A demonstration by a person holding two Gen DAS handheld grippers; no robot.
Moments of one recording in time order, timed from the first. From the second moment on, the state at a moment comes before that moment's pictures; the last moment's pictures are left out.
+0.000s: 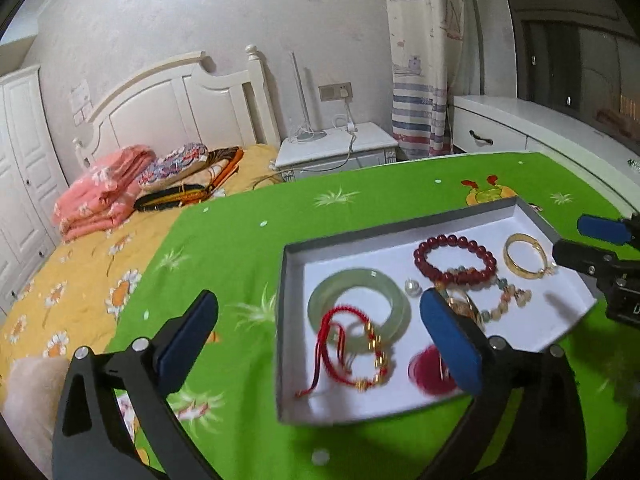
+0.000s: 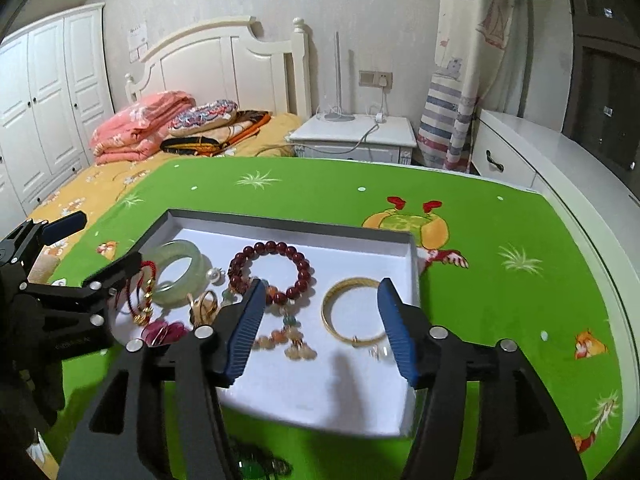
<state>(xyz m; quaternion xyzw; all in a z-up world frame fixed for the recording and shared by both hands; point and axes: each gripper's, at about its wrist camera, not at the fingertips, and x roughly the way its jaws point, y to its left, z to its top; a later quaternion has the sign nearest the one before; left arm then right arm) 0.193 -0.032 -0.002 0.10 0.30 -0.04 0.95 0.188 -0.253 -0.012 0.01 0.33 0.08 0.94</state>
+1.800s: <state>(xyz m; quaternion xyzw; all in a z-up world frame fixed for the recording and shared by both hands) 0.083 0.017 -0.042 0.07 0.28 -0.06 0.95 0.123 -0.205 -0.072 -0.05 0.41 0.13 0.90</state>
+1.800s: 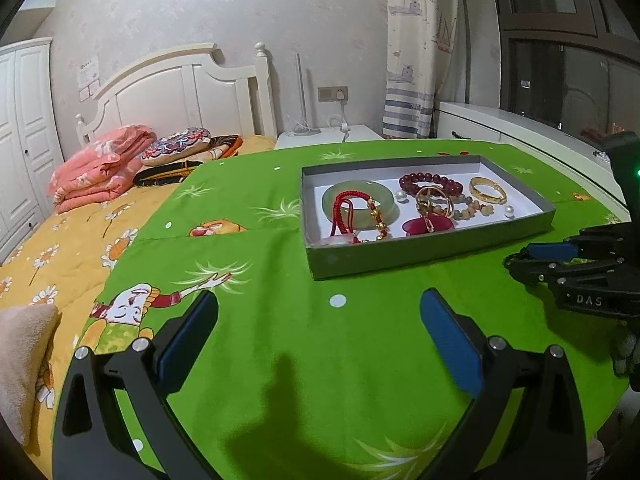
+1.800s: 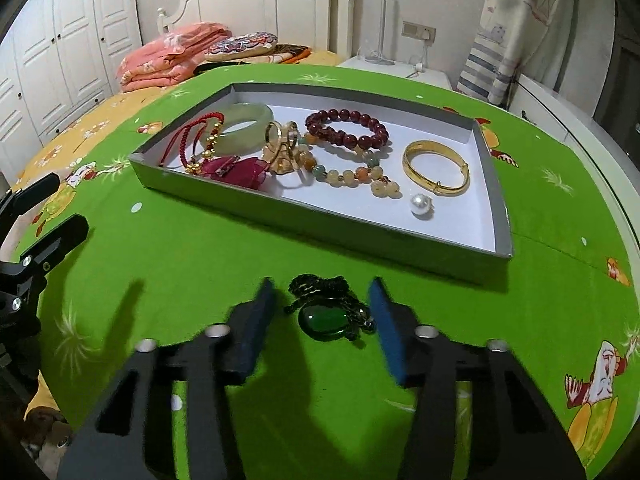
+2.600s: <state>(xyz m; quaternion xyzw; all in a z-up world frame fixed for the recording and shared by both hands) 0.029 -0.040 -0.060 0.11 0.26 -0.18 0.94 0.056 -0.184 -0.042 0.00 0.35 0.23 0.91</state>
